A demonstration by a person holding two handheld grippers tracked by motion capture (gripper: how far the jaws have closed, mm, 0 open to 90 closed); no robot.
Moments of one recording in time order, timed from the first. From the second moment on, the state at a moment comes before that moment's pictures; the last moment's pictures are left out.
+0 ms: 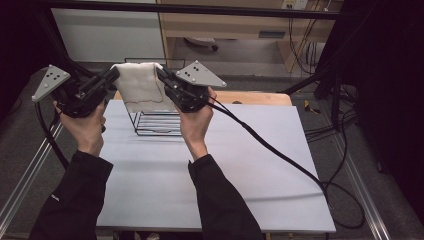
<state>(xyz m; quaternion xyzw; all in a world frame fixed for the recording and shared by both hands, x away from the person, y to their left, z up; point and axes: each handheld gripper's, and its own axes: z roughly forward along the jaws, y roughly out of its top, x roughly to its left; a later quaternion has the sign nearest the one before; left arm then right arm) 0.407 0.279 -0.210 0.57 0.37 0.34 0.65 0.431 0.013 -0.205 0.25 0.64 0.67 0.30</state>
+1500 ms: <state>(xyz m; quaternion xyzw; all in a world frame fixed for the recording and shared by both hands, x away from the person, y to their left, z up) 0.453 0.281 -0.172 0.56 0.37 0.36 0.65 0.476 0.024 -0.174 0.26 0.62 0.67 0.32</state>
